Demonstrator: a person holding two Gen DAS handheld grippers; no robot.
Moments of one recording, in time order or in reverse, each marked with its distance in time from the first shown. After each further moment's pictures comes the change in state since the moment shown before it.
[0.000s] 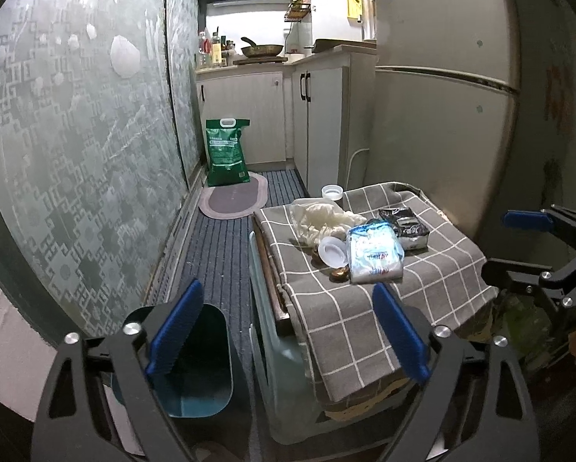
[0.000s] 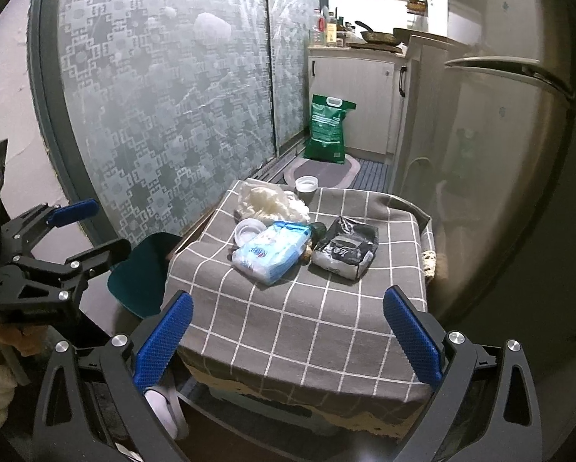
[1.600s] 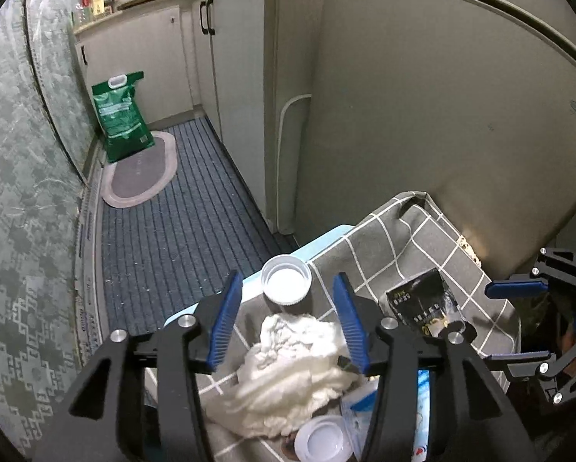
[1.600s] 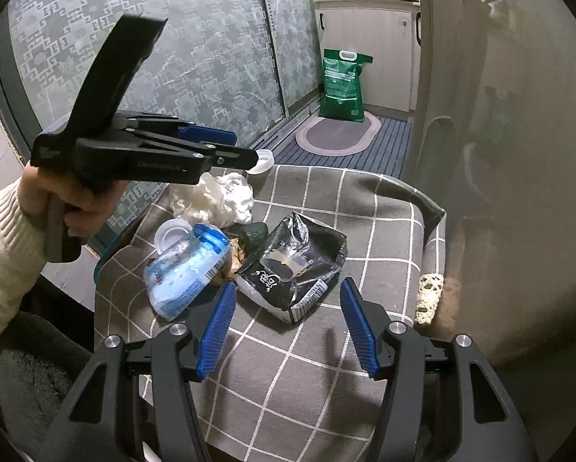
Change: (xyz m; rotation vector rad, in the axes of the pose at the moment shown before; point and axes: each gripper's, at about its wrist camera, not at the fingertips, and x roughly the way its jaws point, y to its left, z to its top) left arm 0.221 -0.033 0.112 0.190 0.306 -0.300; right arm 0.095 -0.086 0.029 0.027 0.177 0.125
